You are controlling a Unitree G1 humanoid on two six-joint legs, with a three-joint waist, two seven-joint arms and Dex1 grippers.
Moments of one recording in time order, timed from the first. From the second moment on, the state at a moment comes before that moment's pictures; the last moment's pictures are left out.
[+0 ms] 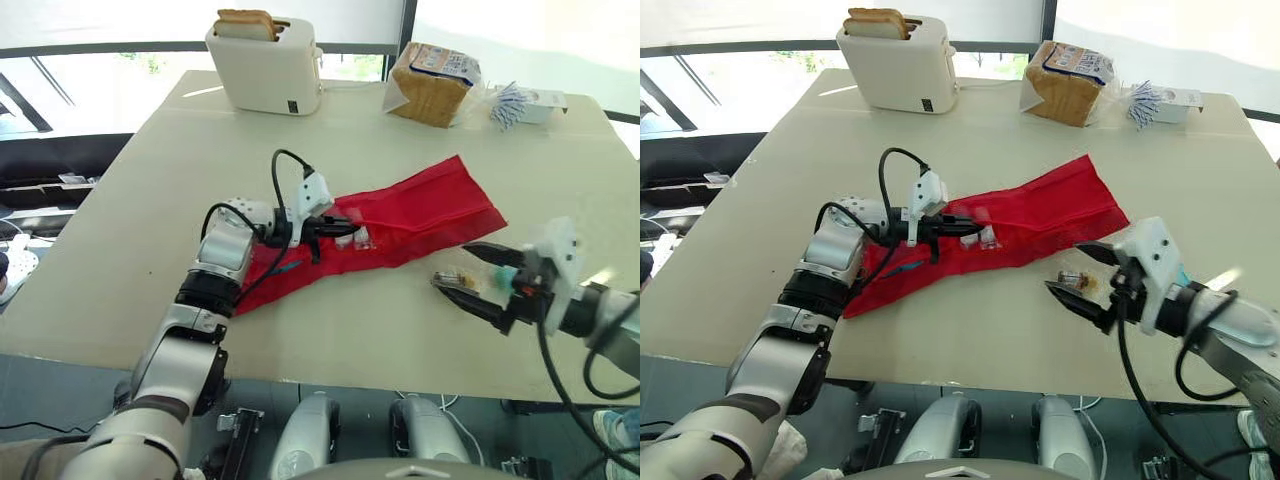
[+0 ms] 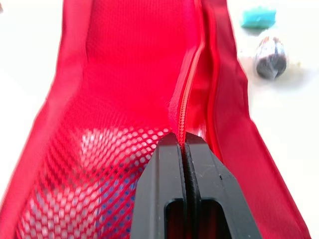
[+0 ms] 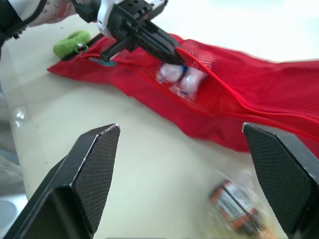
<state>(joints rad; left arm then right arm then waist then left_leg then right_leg) -0.79 0.42 -0.20 0.45 -0.12 0.18 -1.17 0.05 -0.78 -0.43 -0.86 0.87 0.91 0.60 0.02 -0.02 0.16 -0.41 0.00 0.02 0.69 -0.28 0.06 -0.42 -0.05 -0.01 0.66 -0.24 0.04</state>
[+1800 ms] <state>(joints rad) -0.84 0.22 -0.41 0.43 0.12 0.27 -0.87 0.58 -0.89 -1.16 -0.89 1.10 0.70 0.87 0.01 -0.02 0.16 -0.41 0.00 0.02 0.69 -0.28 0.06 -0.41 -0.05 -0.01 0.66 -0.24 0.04</state>
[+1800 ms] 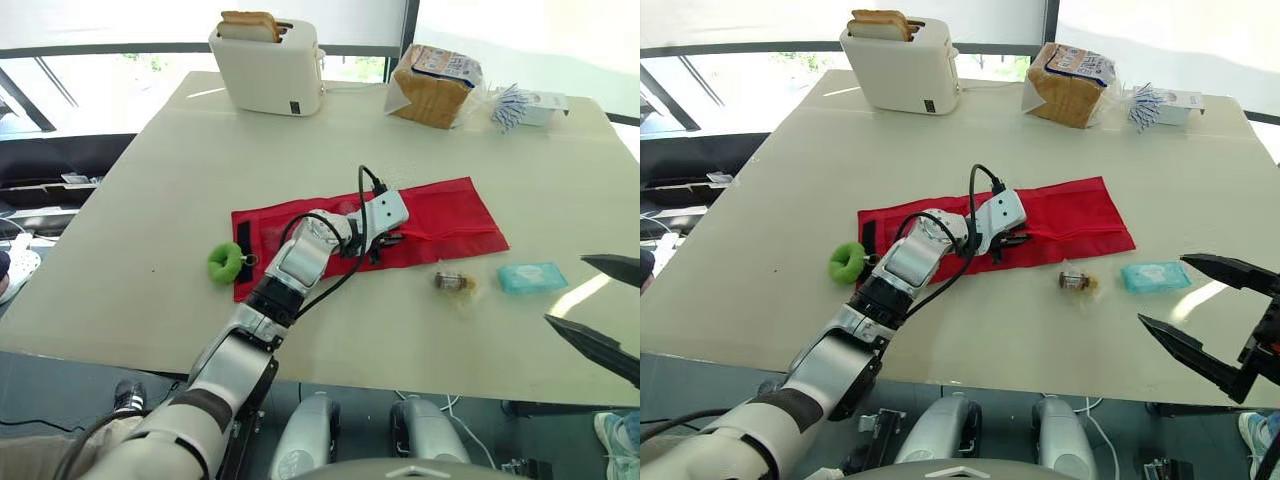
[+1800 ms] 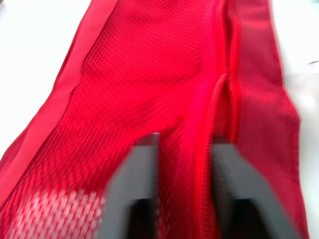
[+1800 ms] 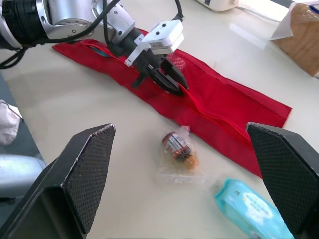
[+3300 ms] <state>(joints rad) -0.69 0.51 -0.29 0.29 0.11 0.16 -0.99 0.51 -0.89 -1.00 -0.83 0.96 0.64 0.89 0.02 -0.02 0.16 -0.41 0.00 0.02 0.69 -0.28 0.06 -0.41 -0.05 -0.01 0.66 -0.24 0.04</state>
